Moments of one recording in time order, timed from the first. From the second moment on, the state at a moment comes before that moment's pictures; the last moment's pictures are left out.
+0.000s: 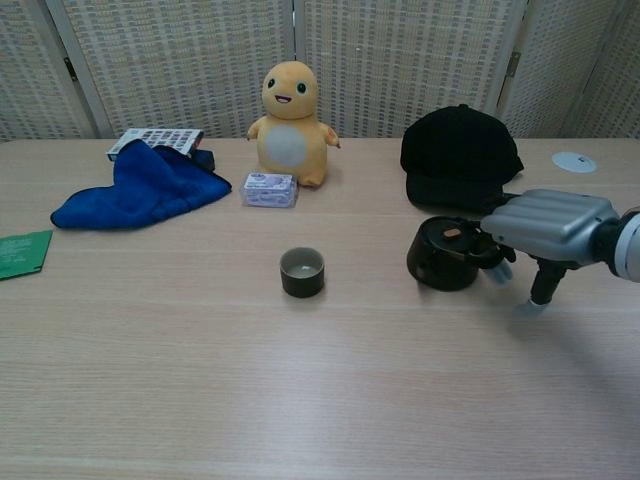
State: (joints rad) left arm 0.10 -1.03 -0.10 -1.77 1.39 1.66 0.02; right arm 0.71 -1.47 -0.01 -1.40 -1.20 0.84 -0.51
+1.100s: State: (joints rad) left arm 0.10 -1.02 -0.09 -1.77 1.40 1.66 0.02; right arm 0.75 -1.43 0.07 -1.44 -1.18 0.78 -0.34
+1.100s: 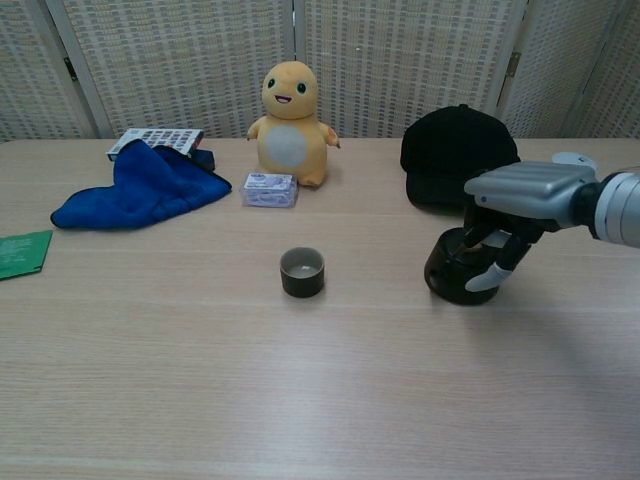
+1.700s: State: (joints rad) left arm 0.11 -1.01 -0.09 -1.78 1.42 1.68 0.00; right arm 0.74 -1.37 0.10 -1.54 -1.18 0.83 -0.29
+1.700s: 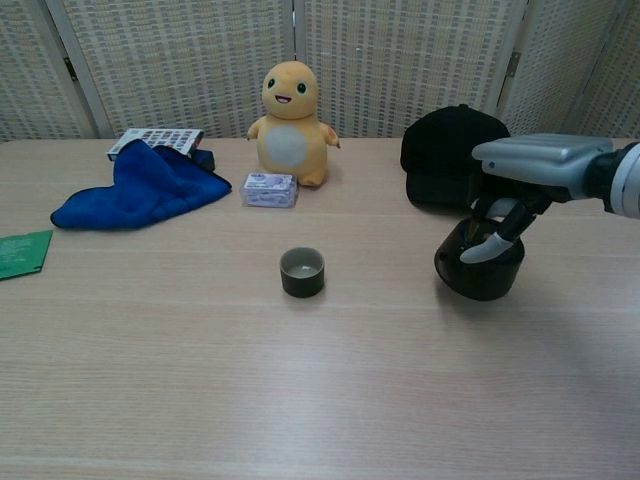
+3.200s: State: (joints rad) left arm 0.13 -1.02 -0.09 -1.76 1.42 1.70 -0.01; right arm 0.87 -1.40 0.16 -1.59 -1.13 0.84 -0.47
